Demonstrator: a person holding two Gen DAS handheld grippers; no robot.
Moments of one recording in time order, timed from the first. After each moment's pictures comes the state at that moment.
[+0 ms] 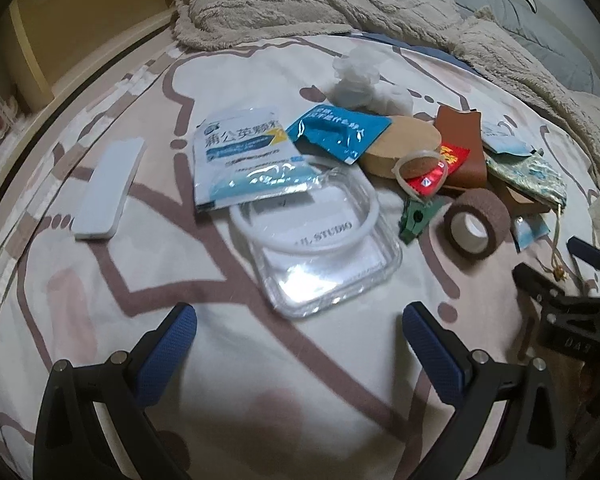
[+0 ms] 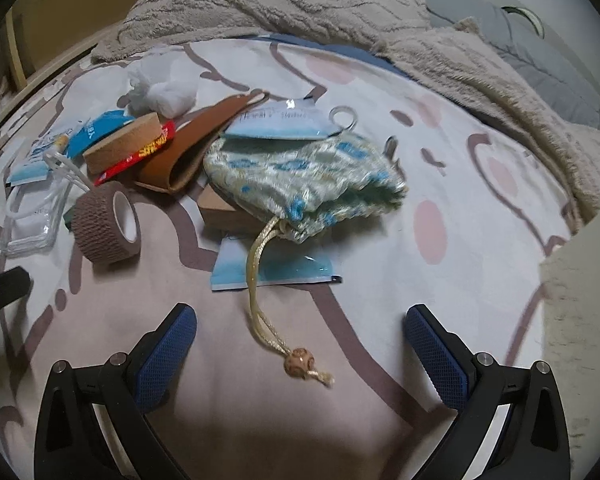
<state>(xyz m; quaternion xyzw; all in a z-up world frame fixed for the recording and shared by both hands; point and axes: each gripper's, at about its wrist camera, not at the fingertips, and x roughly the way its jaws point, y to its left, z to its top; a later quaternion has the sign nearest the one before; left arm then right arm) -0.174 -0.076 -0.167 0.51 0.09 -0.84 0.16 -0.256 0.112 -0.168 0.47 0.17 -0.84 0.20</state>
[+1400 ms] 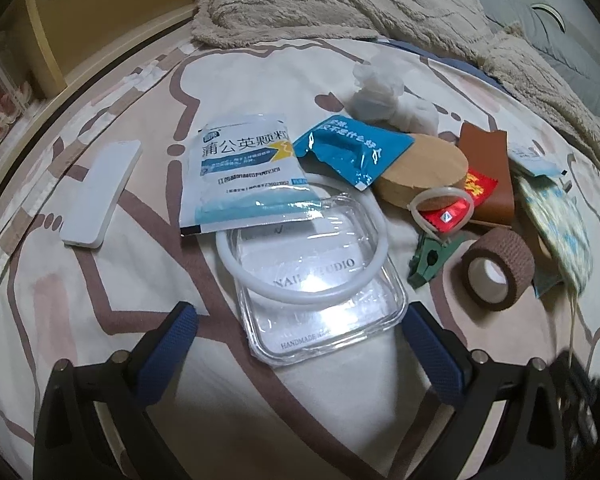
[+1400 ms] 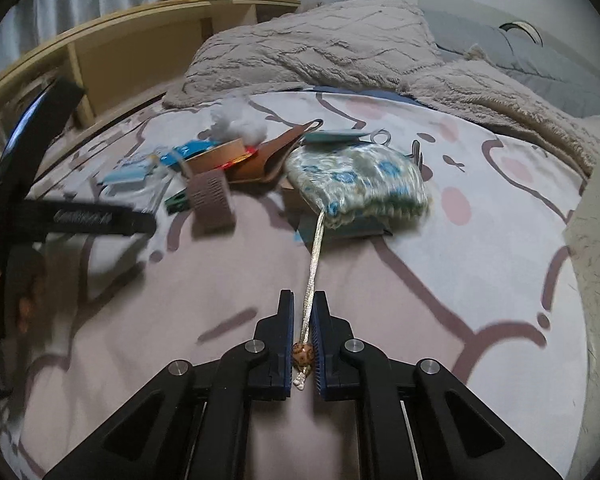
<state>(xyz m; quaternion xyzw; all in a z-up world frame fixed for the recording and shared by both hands) -0.193 -0.079 -0.170 0.50 0.12 -0.83 0.21 -0.181 0.141 -0.161 0.38 0.09 -0.87 0.29</state>
